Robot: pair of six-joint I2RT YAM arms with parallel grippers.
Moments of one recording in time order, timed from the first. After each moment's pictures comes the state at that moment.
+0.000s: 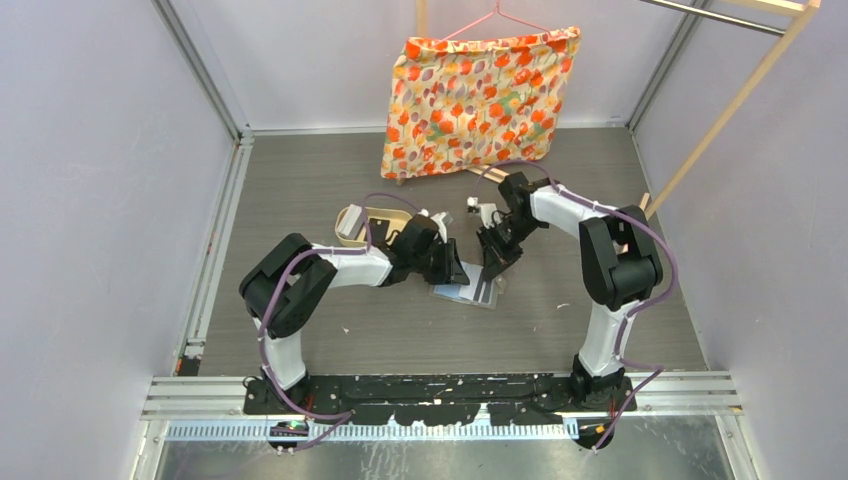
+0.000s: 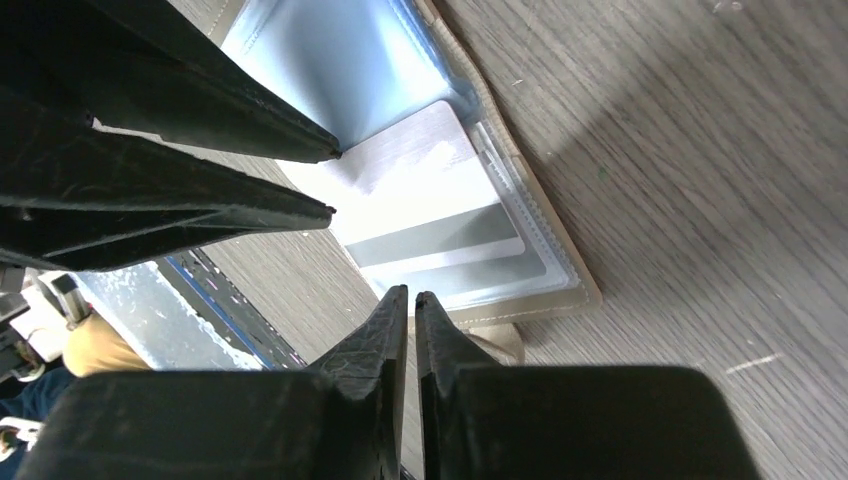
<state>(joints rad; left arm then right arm) -0.79 1.84 0.96 0.17 0.32 -0.78 0.33 1.91 1.27 -0.90 -0.60 -0.26</state>
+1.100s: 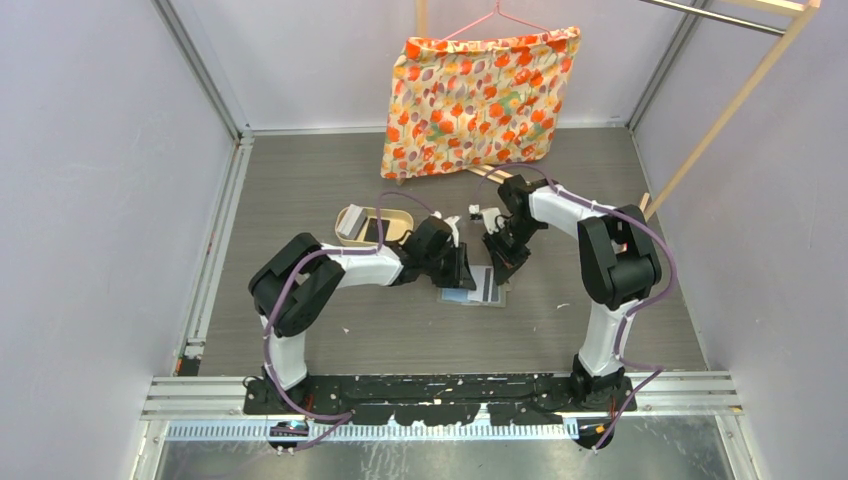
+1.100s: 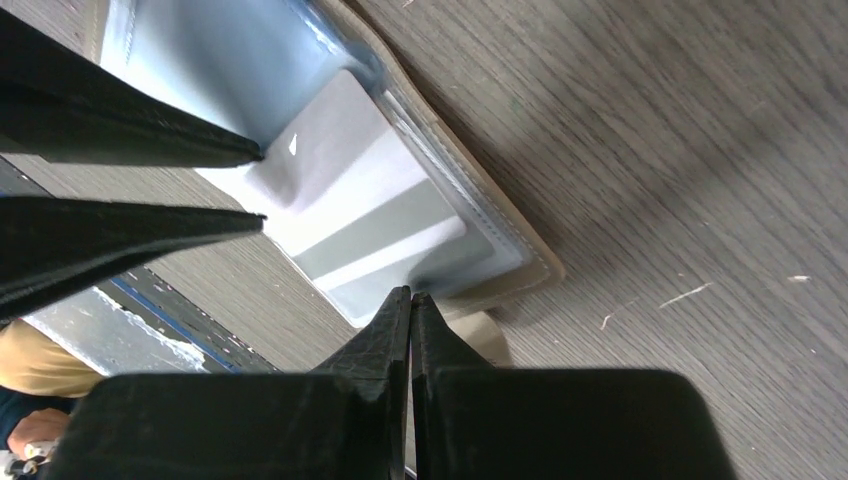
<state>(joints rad) -0.83 1.87 1.03 0.08 0.29 -0.74 0.33 1.90 1.27 -0.95 -0.43 -0.29</state>
